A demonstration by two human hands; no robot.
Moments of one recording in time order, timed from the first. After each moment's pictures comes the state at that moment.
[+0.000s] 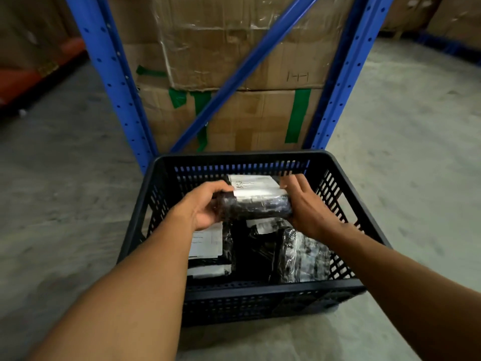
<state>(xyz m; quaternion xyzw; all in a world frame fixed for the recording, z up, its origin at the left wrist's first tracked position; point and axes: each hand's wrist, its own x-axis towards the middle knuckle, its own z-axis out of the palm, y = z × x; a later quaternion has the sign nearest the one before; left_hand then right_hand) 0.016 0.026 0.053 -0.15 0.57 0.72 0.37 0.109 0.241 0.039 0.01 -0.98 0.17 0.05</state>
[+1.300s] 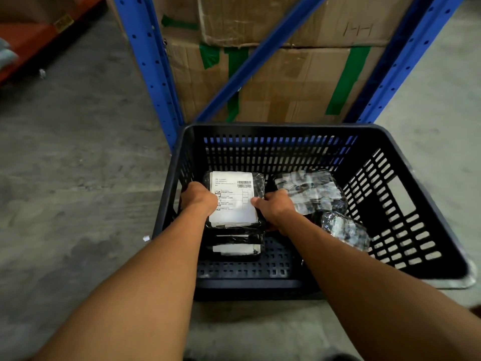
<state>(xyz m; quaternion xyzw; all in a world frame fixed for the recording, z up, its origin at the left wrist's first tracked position) -0.003 -0.035 -0.013 -0.20 0.91 0.33 0.17 0.042 0.120 -0.041 -0.31 -0.81 0.48 -0.14</state>
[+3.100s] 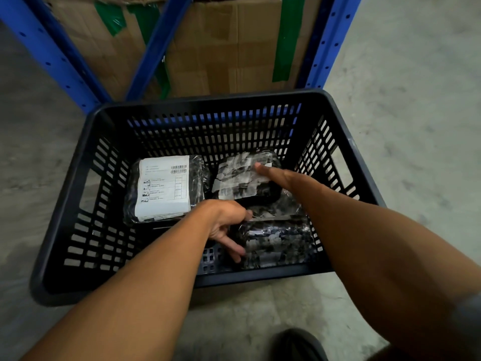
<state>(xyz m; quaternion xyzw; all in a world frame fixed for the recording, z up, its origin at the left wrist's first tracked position) 0.058 0.111 -0.038 -0.16 0.68 0.35 0.62 0.062 0.274 -0.035 -0.32 -0.71 0.56 -0.26</state>
